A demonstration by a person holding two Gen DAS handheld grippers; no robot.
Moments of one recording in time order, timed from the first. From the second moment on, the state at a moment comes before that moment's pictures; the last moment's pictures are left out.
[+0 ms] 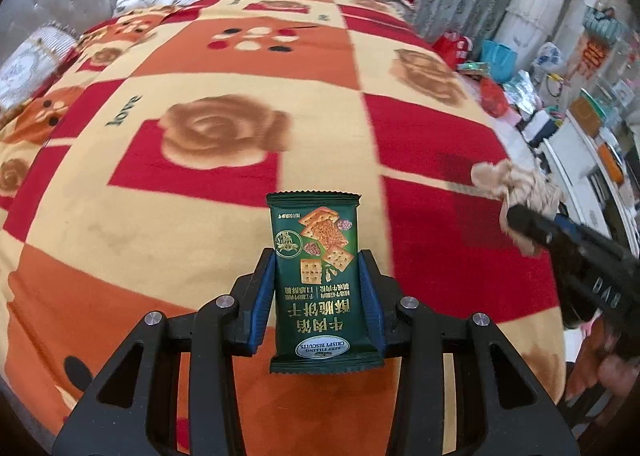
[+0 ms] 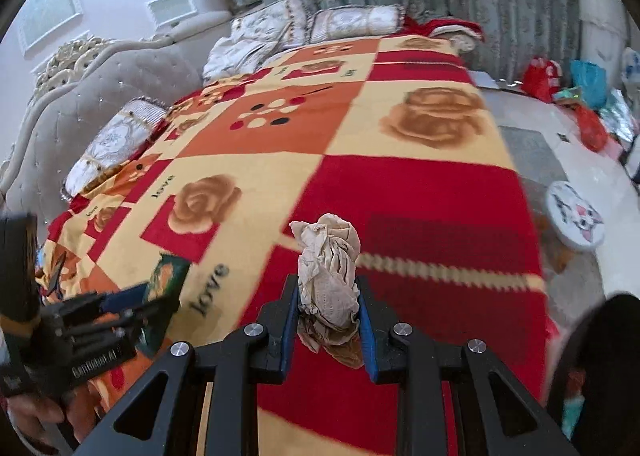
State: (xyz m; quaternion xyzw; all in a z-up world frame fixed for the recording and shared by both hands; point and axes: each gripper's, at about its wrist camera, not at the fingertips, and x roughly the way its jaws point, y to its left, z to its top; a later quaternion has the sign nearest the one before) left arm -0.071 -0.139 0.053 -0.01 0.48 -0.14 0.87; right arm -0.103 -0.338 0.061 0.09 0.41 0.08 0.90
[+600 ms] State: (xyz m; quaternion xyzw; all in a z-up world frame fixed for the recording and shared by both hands) left arm -0.108 -0.258 0.076 0.05 0.46 -0.23 0.86; right arm -0.181 -0.434 0.068 0.13 0.40 -0.01 0.91
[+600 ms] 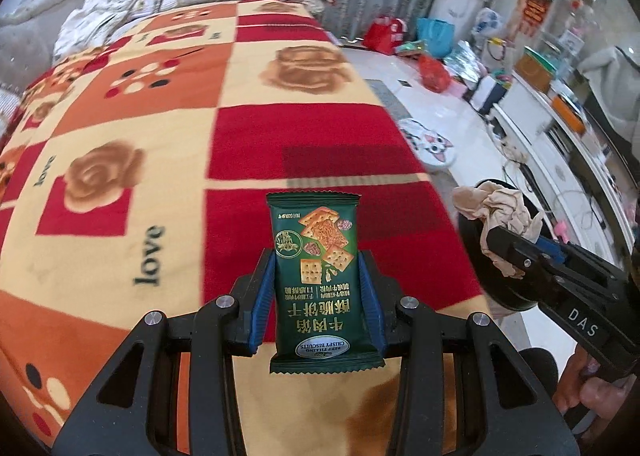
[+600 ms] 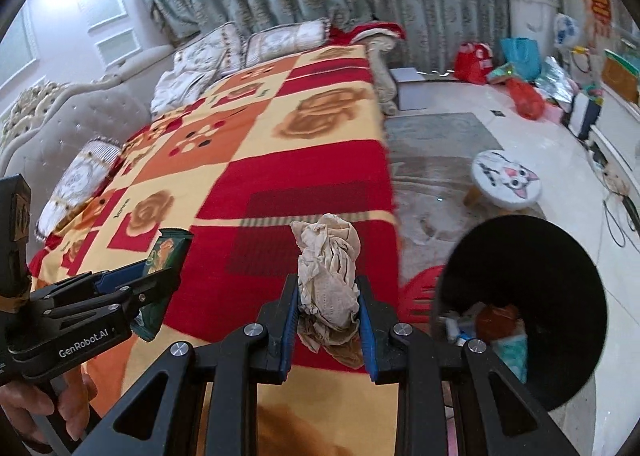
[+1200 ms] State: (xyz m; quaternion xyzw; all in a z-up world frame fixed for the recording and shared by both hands) left arm -0.132 -0.360 0.085 0.09 0.44 -0.30 0.84; right arm -0.234 -0.521 0.069 0.17 0.39 -0.10 0.90
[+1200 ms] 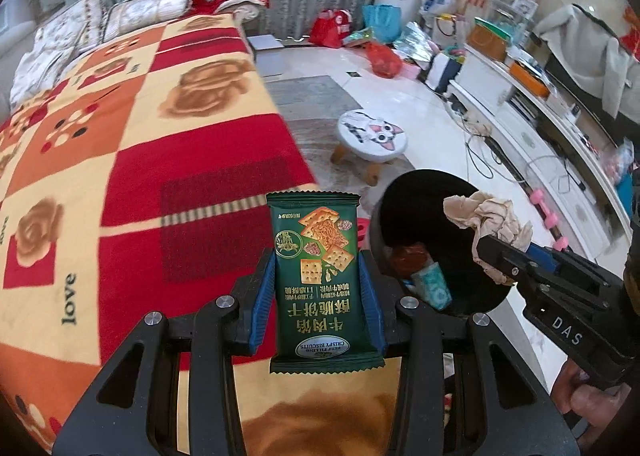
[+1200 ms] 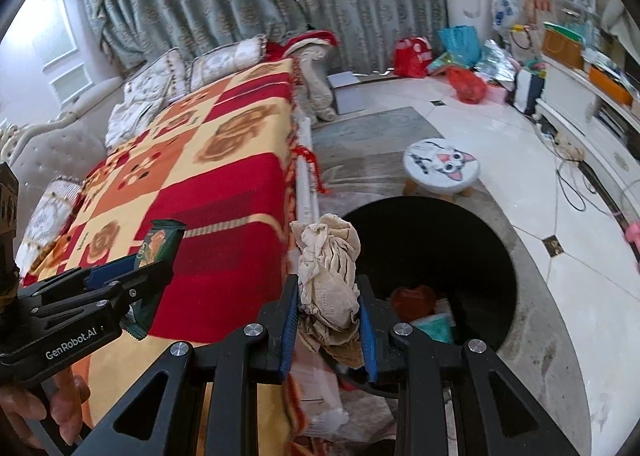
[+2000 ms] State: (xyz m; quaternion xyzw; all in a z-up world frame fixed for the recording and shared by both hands) left arm -0.133 -0.439 0.060 0.09 0.48 -0.35 0.80; right arm -0.247 -0.580 0.045 0.21 0.40 -0.15 0.88
